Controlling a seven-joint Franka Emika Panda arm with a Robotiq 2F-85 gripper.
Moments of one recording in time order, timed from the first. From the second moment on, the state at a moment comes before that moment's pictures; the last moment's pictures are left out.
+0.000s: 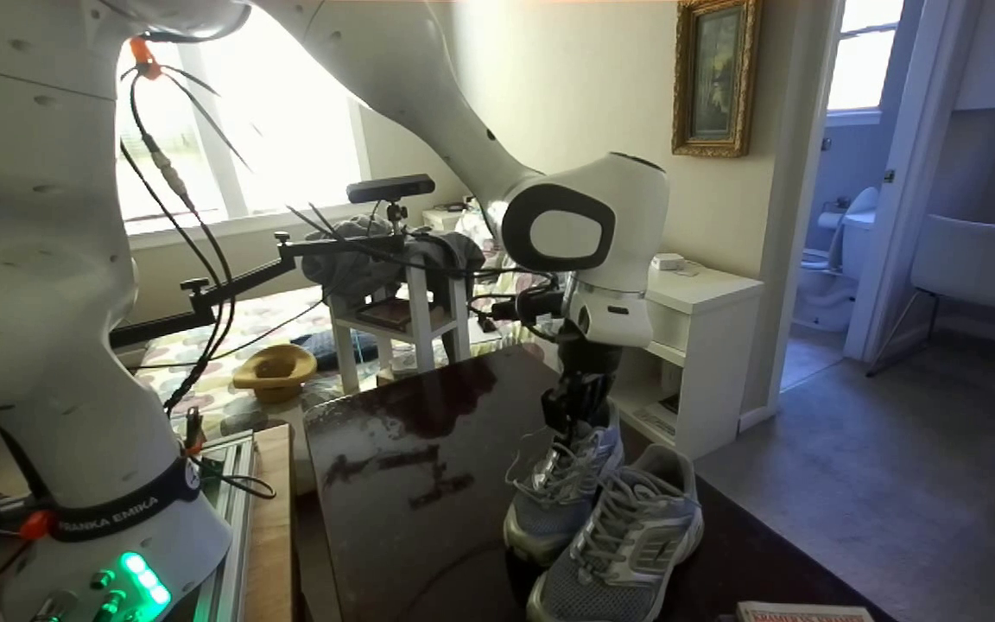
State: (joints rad) arm -0.05 0.33 -0.19 -2.14 0.04 2.24 0.89
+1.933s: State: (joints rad) arm 0.08 0.29 -0.18 -2.18 -0.60 2.28 1.50
